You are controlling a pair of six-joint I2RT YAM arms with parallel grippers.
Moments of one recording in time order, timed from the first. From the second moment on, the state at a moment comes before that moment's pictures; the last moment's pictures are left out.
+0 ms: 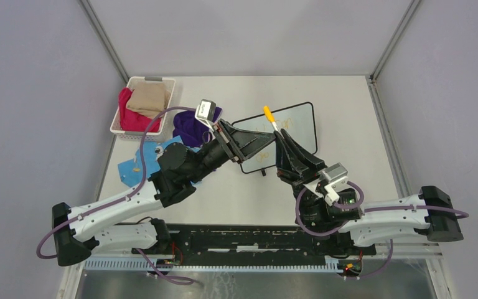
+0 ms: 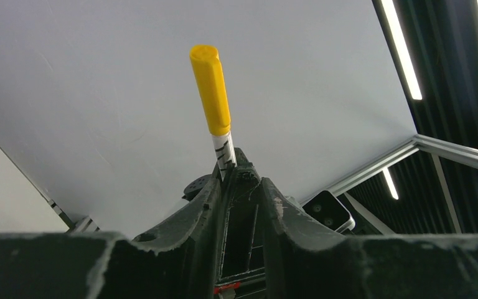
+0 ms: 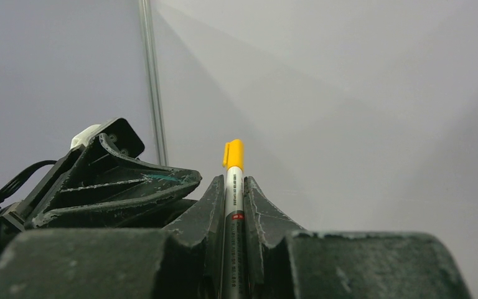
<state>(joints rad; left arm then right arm) -1.08 1.03 0.93 0.50 -0.02 -1.19 1.52 1.08 0.69 1.53 0.73 -0.84</state>
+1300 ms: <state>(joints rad) -1.08 1.07 1.11 0.33 -0.12 -1.00 1.52 0.91 0.60 1.37 0.59 -0.60</state>
